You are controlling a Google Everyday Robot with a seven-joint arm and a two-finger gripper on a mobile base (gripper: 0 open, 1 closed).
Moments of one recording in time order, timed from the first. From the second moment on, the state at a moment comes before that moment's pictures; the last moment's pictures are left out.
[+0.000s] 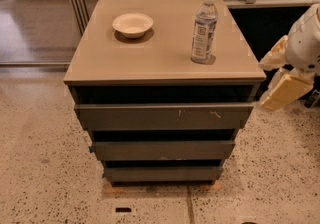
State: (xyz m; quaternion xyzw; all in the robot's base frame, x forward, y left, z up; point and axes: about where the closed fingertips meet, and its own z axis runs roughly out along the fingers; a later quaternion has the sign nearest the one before) arm 0.442 -0.212 0.938 -0.60 0.78 0.00 0.18
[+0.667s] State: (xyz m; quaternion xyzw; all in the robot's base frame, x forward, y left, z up) arm 0.459 -0.183 0.816 -0.60 0.76 0.10 0.22
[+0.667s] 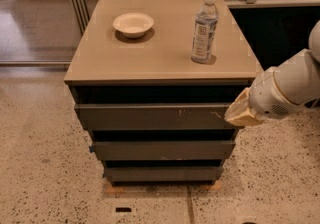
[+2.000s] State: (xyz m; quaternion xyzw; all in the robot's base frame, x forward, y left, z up) arm 0.476 -0.170 0.774 -0.61 0.74 0.09 0.25
